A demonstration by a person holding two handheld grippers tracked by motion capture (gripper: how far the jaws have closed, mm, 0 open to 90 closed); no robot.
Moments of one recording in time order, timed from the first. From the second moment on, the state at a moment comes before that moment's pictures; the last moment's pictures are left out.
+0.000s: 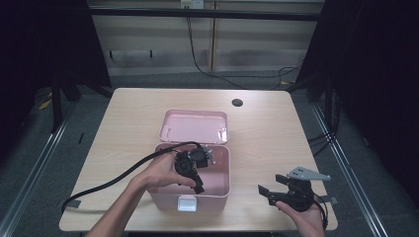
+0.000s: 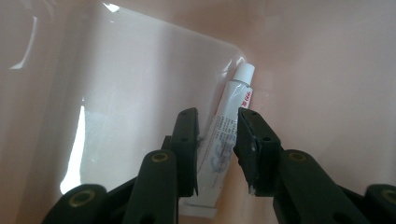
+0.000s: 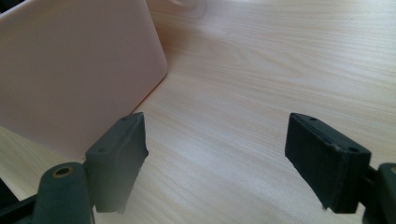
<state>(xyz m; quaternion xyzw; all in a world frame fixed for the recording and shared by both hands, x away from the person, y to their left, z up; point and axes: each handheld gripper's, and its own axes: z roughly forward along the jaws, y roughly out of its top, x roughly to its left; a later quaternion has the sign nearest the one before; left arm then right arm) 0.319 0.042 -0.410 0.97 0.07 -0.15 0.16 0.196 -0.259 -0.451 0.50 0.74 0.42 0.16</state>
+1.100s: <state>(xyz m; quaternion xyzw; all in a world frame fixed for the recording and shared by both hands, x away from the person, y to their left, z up) 0.303 0.080 -0.349 0.97 0.06 -0.12 0.20 0.196 -0.259 -0.451 0.51 0.74 0.42 0.16</state>
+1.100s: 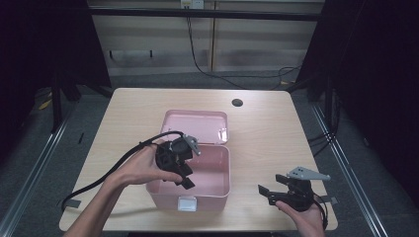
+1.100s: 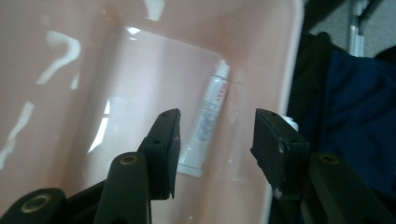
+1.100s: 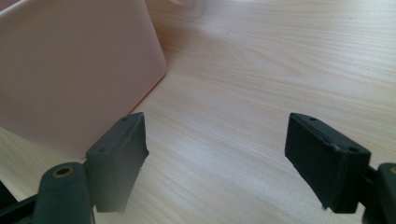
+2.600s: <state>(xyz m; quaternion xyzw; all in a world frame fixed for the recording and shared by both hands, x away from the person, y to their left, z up) 0.286 0.178 -0.314 0.96 0.12 -0.03 0.23 0.196 -0.260 -0.451 0.51 0.74 0.42 0.16</state>
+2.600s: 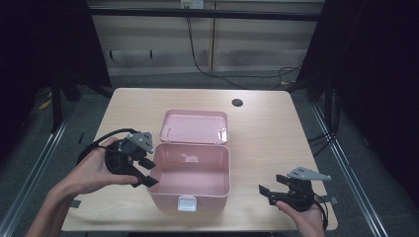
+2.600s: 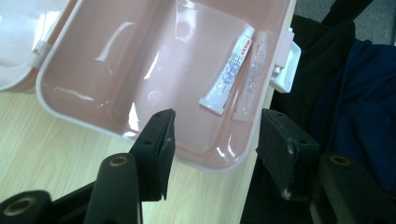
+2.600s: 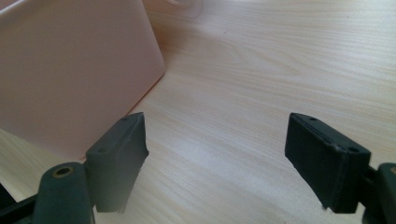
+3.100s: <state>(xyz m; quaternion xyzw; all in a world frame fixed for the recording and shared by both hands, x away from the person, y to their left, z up) 0.285 0.225 -0.334 0.94 0.16 -0.05 0.30 0.196 -0.259 -0.452 0.51 0.74 0.41 0.16</state>
